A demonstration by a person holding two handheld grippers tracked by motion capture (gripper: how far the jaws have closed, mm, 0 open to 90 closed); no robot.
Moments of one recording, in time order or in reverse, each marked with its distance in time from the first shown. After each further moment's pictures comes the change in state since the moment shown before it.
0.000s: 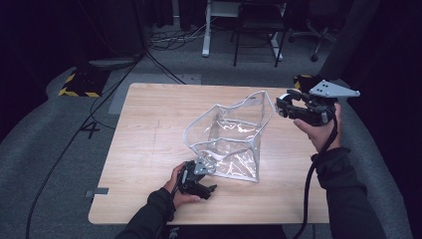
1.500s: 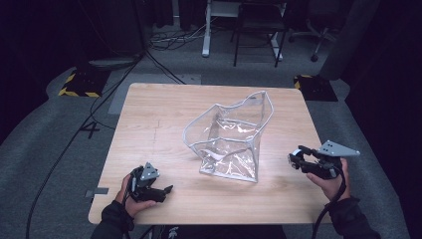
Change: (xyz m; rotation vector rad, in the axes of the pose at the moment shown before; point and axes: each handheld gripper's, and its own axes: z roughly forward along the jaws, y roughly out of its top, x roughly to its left) left arm 0.053 -0.096 -0.088 -0.013 0.144 -0.155; right arm 0.000 -0.166 -0.043 0.179 0.006 0.058
